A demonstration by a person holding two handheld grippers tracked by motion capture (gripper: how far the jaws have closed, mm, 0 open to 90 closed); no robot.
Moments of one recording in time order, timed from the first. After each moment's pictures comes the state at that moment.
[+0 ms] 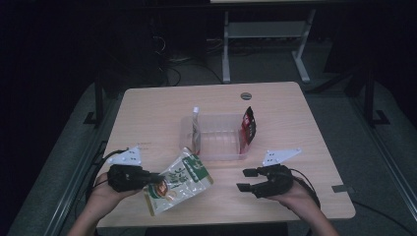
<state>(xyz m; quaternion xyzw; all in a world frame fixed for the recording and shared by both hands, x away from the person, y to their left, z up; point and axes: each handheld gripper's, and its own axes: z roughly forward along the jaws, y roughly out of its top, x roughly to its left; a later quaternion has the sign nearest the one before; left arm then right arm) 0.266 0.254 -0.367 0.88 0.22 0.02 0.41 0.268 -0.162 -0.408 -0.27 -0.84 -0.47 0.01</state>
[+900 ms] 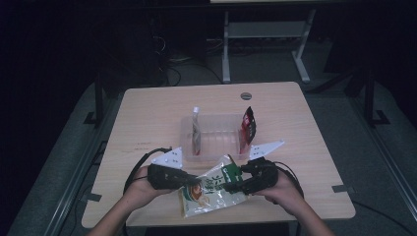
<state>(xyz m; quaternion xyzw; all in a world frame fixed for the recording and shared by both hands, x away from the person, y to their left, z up) 0.278 0.169 -0.370 0.90 0.10 0.00 0.42 0.287 -0.130 -0.406 -0.23 -0.83 -0.51 0.10</state>
